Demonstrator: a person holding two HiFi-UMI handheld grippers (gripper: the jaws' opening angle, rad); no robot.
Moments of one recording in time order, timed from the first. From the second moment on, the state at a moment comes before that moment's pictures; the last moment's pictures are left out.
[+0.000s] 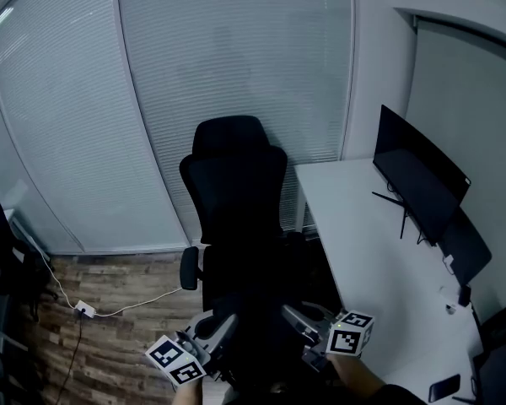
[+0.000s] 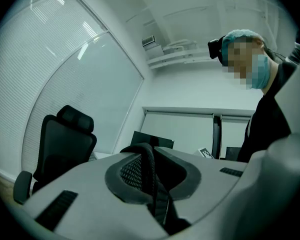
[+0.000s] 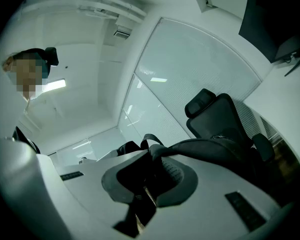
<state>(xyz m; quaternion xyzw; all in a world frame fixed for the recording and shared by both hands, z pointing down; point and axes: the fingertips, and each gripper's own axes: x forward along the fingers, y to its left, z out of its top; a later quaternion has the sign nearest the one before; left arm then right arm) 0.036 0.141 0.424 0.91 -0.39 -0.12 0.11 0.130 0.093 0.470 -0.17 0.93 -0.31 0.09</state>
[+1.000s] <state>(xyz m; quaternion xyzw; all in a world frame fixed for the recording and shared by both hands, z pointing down) -0.074 0.037 0.418 0.93 -0.32 -0.12 0.11 0.023 0.005 0.457 -0.24 0.92 -0.29 0.12</state>
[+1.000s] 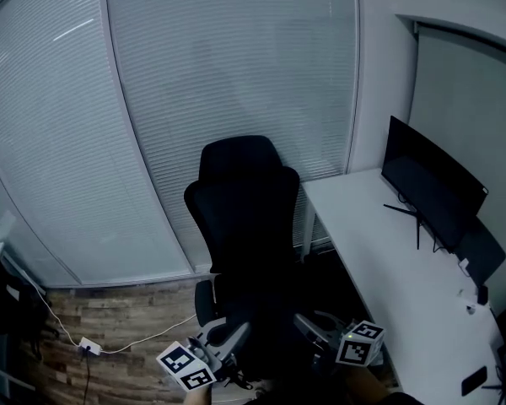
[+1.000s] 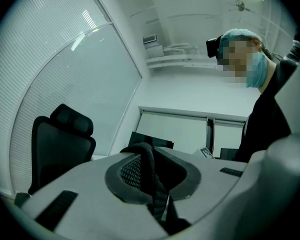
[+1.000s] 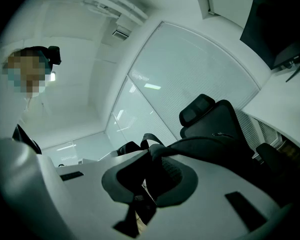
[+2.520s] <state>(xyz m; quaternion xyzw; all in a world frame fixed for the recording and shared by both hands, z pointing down) -0.138 -0.185 0.428 0.90 -0.40 -0.11 0.11 -0.054 -0.243 0.474 -0.17 0.93 -0.32 0.08</state>
